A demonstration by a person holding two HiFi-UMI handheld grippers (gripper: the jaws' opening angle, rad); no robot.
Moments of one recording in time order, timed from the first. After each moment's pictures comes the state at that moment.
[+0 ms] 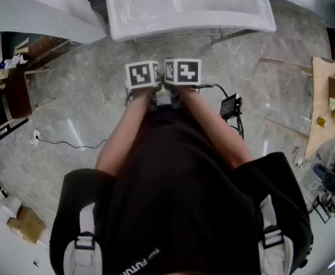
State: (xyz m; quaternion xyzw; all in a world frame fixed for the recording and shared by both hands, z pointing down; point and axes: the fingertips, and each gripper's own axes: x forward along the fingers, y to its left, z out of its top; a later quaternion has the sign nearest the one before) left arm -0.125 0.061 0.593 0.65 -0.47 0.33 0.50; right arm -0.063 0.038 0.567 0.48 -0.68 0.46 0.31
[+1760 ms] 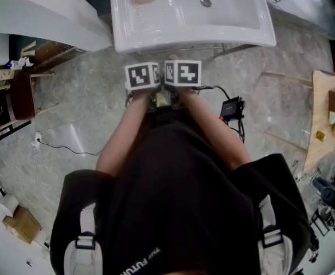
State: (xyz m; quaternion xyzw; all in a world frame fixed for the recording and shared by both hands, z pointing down) left arm -0.133 0.022 0.574 0.65 -0.51 0.31 0.48; right arm -0.067 0.001 0.548 0.47 -0.70 0.44 0.29
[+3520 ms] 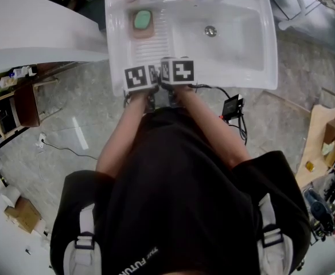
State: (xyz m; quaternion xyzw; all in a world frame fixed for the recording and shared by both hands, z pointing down) left arm -0.120 -0.192 0.570 0.61 -0.53 0.31 0.50; right arm -0.059 -0.223 0.549 0.43 -0.71 0.45 0.32
